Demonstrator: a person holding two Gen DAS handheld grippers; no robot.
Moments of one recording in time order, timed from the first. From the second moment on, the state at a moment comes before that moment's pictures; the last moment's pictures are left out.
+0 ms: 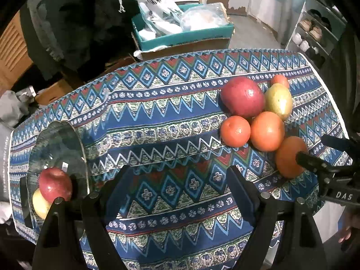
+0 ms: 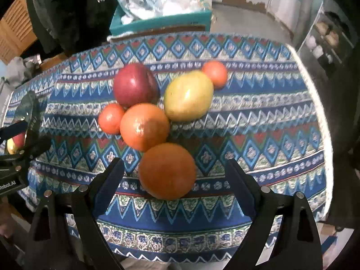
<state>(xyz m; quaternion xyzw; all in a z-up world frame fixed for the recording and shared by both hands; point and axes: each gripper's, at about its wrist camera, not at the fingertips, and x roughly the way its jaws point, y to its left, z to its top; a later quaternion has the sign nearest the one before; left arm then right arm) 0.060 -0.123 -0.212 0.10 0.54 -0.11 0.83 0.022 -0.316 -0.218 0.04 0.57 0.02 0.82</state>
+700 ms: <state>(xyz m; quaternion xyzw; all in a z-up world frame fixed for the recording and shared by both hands) 0.076 -0.140 -0.246 0.11 0.56 -0.12 0.81 0.033 -0.300 -0.269 0.03 0.60 0.04 0.80</state>
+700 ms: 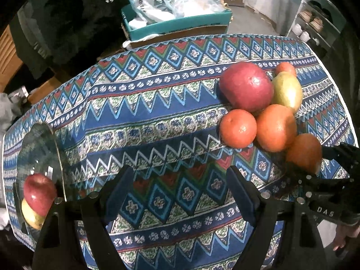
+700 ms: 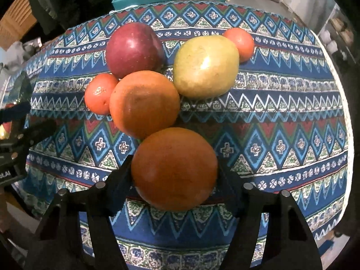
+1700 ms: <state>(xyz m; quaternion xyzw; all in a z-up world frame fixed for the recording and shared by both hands) 0.103 -0.195 -0.282 0.13 0.56 -0.19 0.80 0.050 -0.371 -0.233 0.07 0.55 -0.02 0.83</state>
